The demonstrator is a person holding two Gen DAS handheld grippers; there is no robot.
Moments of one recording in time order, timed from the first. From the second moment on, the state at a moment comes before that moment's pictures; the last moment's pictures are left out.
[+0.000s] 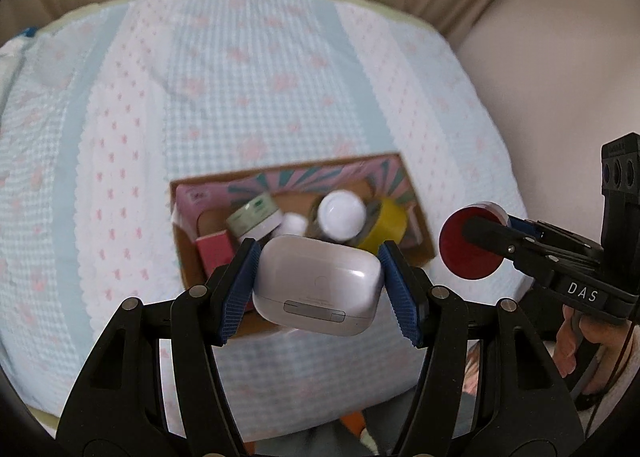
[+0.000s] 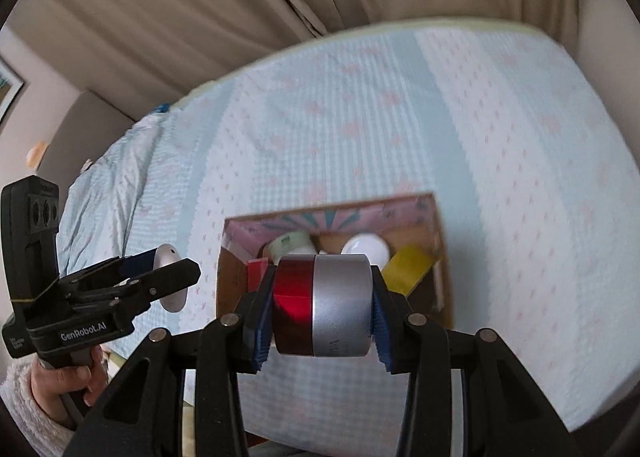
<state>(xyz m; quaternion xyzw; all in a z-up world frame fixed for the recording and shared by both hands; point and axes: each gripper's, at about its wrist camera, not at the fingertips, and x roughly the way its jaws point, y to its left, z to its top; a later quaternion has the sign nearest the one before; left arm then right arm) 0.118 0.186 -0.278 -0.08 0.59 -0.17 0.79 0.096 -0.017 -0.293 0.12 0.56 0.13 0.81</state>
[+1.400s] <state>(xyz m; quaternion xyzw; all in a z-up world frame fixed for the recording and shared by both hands) 0.106 0.216 -0.388 -0.04 0.66 -0.14 0.73 0.094 -0.009 -0.398 0.13 0.67 0.01 0.73</state>
